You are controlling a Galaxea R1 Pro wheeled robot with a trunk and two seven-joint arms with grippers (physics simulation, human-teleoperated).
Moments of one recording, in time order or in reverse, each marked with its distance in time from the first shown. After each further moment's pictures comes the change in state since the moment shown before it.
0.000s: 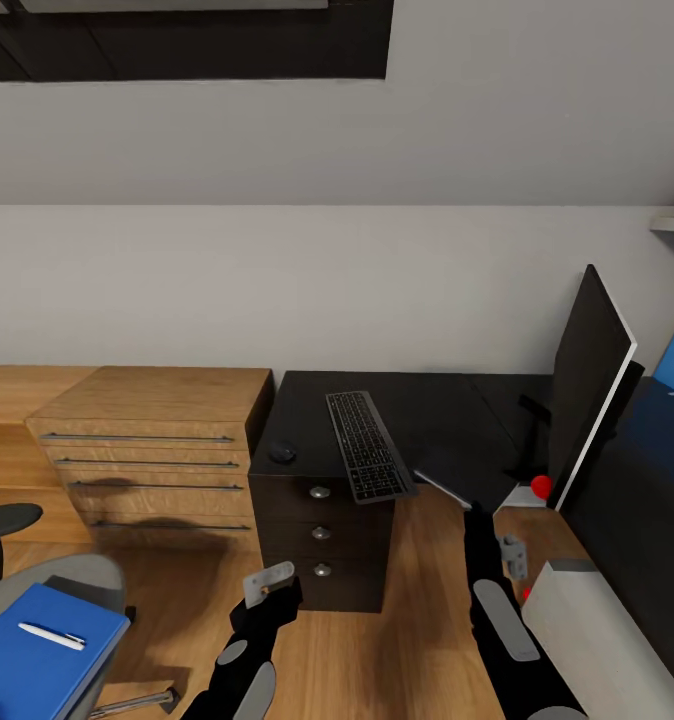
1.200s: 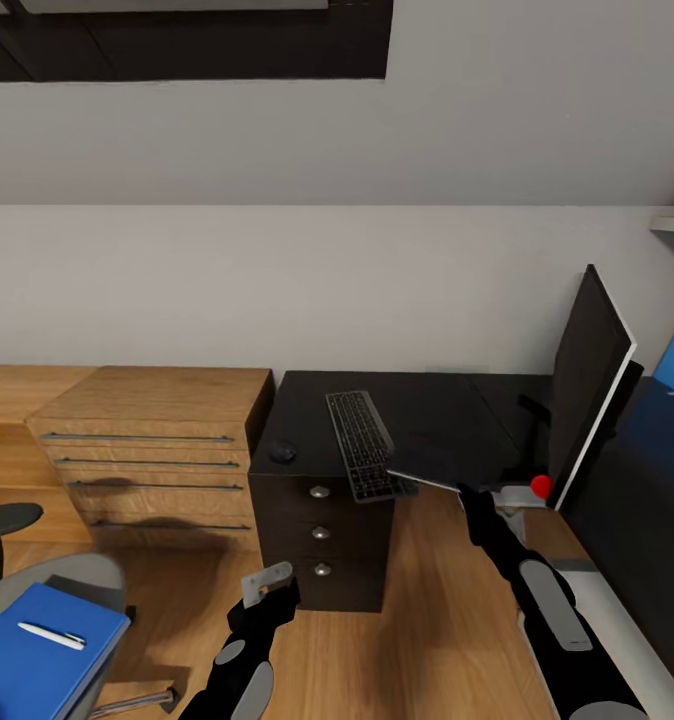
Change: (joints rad) left arm 0.000 0.005 0.007 0.000 0.000 0.001 0.000; right arm 0.002 -0.124 -0.031 -0.146 -0.004 0.557 -0.044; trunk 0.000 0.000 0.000
